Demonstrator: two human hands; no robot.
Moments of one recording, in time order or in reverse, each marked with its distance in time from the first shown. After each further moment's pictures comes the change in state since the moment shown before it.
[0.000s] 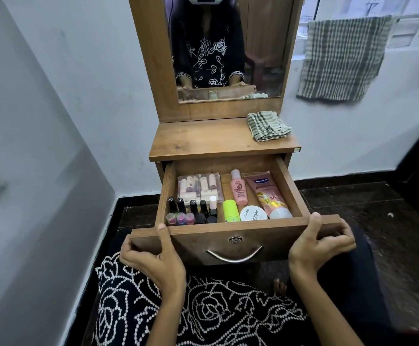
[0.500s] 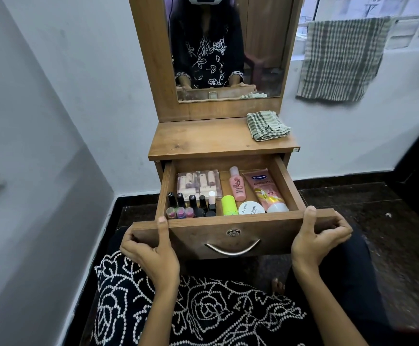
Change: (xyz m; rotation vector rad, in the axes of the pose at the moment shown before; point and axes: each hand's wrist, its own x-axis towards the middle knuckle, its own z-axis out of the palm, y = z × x) left_hand 0.009 0.007 -0.003 0.050 -0.114 -0.026; right_hand 0.012 0.004 0.001 -0.044 -0.070 -0.031
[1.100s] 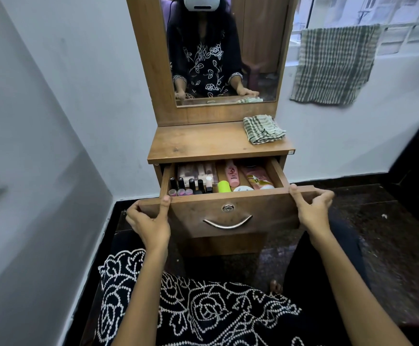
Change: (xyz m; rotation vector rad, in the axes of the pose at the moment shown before) left_hand 0.050 0.006 0.029 0.152 -0.138 -0.085; right_hand 0.064 -0.007 0.017 -0.277 -0.473 0.126
